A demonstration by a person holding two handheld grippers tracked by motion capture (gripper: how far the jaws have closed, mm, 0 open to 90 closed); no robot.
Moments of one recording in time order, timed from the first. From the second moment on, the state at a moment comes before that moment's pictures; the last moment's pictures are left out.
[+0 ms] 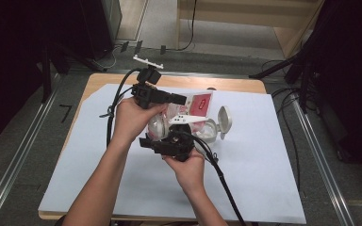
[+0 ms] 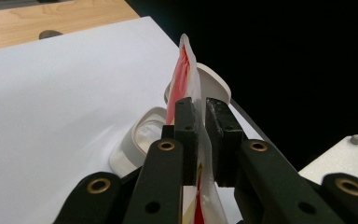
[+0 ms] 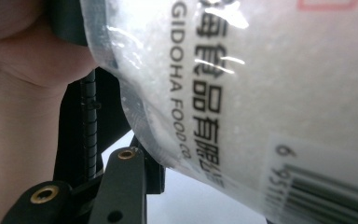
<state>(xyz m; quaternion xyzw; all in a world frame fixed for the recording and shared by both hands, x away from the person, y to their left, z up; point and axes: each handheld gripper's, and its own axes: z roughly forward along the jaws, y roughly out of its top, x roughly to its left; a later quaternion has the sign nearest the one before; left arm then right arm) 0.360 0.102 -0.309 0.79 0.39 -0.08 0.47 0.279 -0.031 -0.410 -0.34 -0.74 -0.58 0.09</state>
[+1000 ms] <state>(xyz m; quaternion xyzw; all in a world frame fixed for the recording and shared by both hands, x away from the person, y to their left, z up) 0.357 0.091 -0.310 0.79 0.38 -0.09 0.48 0.279 -0.040 -0.413 -0.33 -0.73 -0.59 0.11</state>
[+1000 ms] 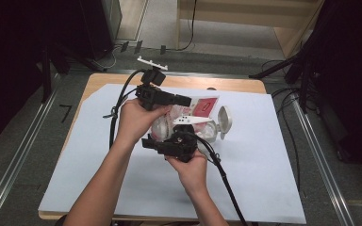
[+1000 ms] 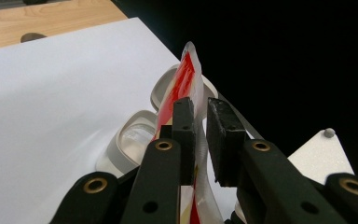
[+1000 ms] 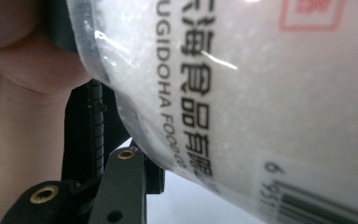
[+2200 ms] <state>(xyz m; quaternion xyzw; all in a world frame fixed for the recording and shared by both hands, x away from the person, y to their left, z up) 0.363 0.079 -0.300 0.80 0.37 -0.07 0.46 0.280 -0.040 -0.409 -0.34 -0.72 -0.60 0.07</state>
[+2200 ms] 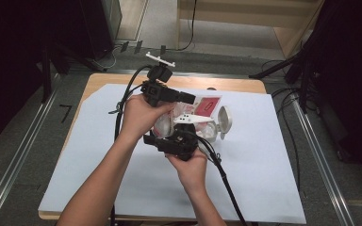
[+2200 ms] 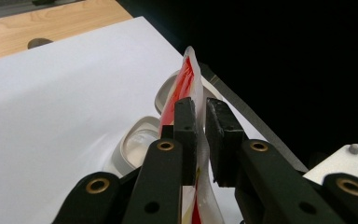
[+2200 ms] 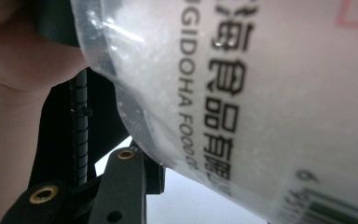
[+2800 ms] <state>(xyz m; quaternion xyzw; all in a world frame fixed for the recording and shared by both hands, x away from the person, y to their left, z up) 0.367 0.078 -0.299 0.81 0.37 -0.09 0.43 0.274 -0.037 -0.408 -0.34 -0.73 -0.59 0.06</state>
